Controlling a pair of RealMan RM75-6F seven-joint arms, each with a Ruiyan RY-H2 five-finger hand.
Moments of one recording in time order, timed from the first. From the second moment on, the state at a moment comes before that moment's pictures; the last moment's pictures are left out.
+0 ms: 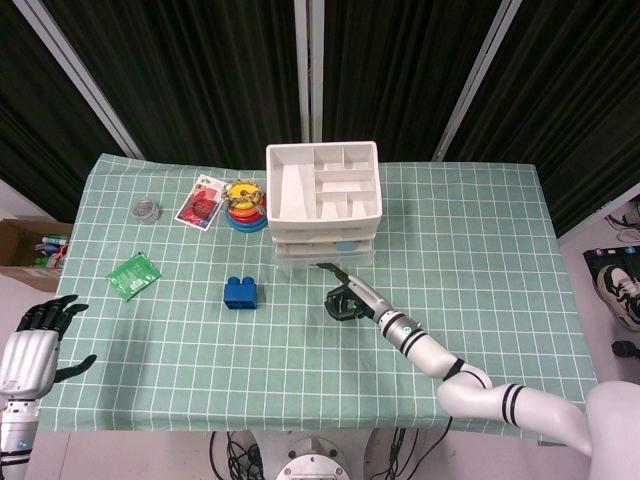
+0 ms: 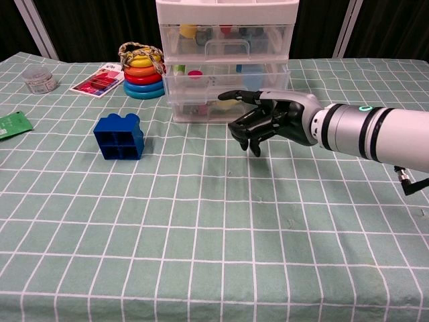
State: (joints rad) left arm -0.08 -1.21 -0.04 -1.53 1.52 1.52 0.05; right arm 0.75 -1.64 0.31 -1.39 -1.26 0.57 0.69
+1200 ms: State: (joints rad) left arm -0.08 -1.22 -0.04 -1.52 1.51 1.51 0.04; right arm 0.88 -1.44 0.26 -1.64 -0.75 0.73 -0.03
